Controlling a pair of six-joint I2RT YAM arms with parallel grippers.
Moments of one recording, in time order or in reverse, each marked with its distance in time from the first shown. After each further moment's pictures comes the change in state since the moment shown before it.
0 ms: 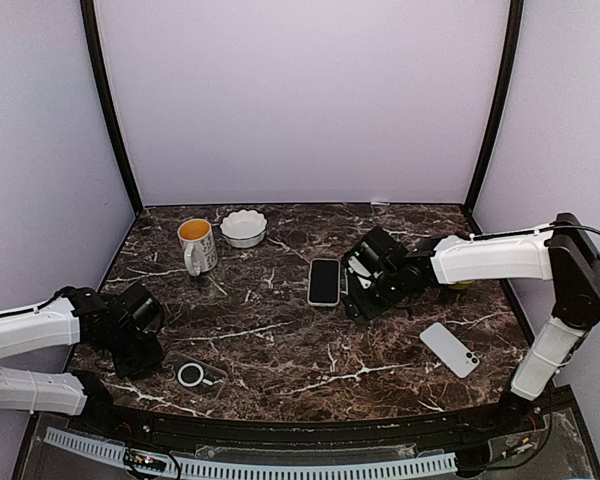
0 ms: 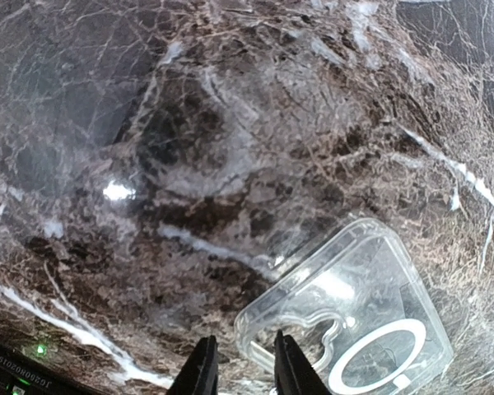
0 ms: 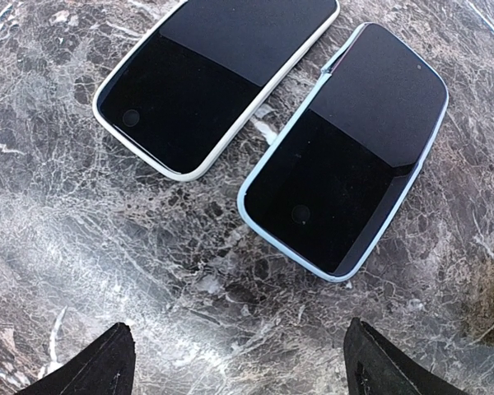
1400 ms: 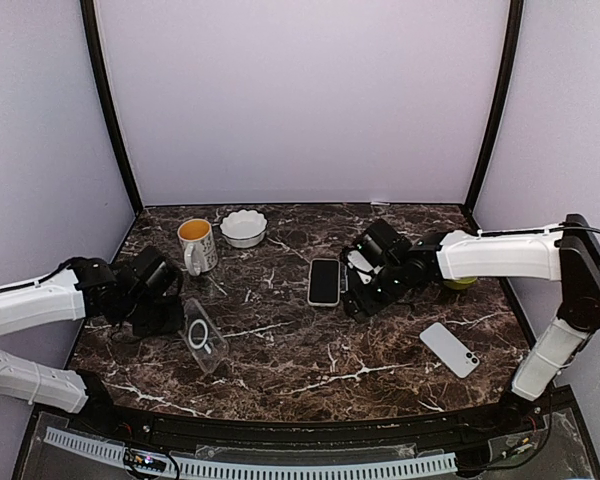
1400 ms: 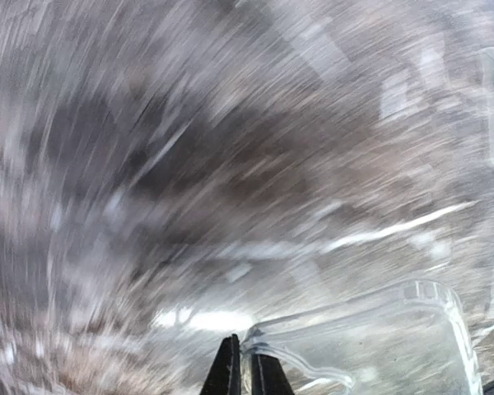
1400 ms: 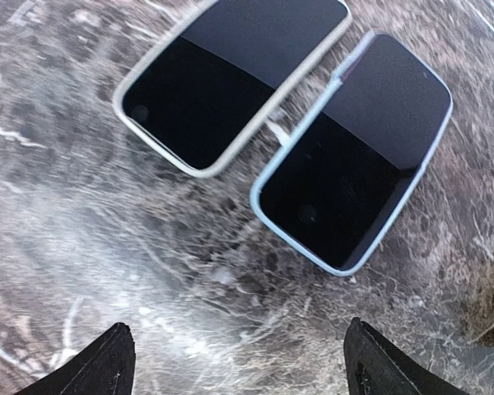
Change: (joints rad) left arm -0.098 0.089 0.187 0.104 -0.149 0.259; right arm 0.000 -0.021 0.024 -0.041 -0.034 -0.016
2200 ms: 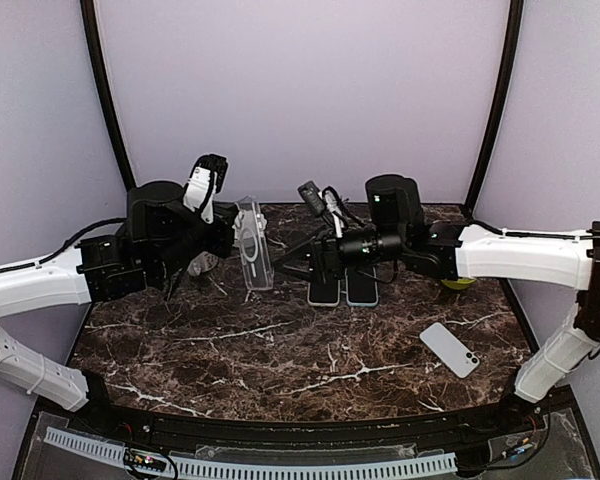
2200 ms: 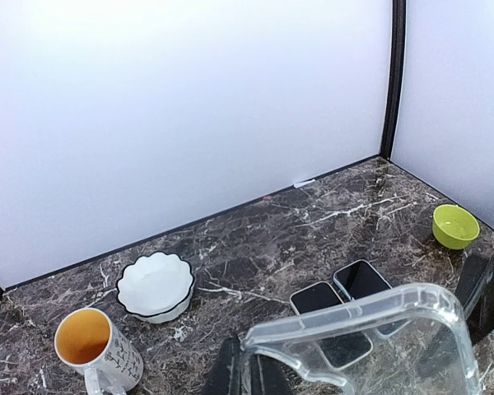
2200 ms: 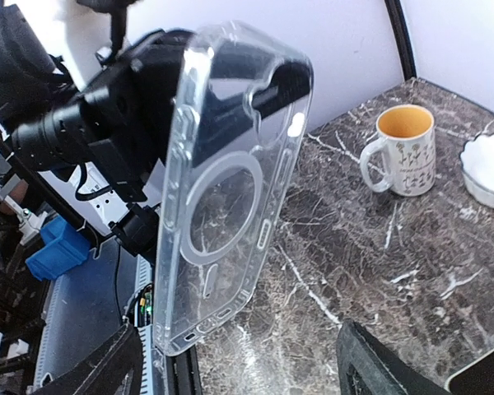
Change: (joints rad) left arm -0.249 0.140 0.330 0.794 -0.339 0.859; right arm 0.074 -0.138 0.048 0.632 -0.711 0.129
